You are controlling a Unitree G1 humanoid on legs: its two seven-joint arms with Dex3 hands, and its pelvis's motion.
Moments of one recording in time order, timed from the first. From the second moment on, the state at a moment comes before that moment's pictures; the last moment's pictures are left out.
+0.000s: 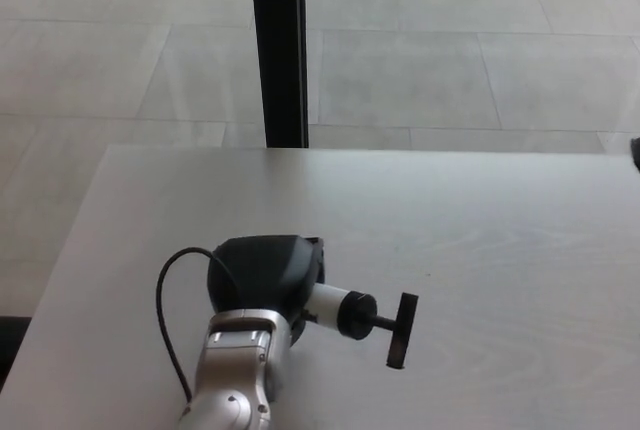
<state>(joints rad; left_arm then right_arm) -0.47 0.23 -0.63 0.25 0.99 0.61 -0.03 -0.36 -0.18 -0.28 -0.25 0.01 0.18 -0.22</state>
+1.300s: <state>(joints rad) -0.54 0.16 -0.14 0.26 0.61 0.63 -0.39 -0.20 -0.27 -0.40 -0.29 0.09 0.22 -0.13</state>
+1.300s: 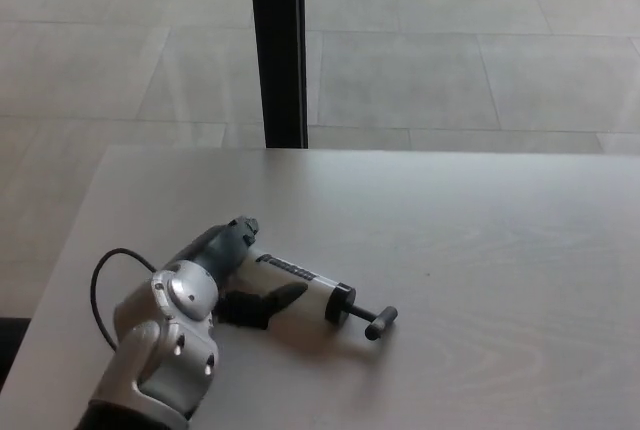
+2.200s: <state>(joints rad) -0.23 0.44 0.74 0.30 0.24 0.59 -0.50 -0.01 -0.43 -0.72 -0.02 0.13 0.20 -0.08</state>
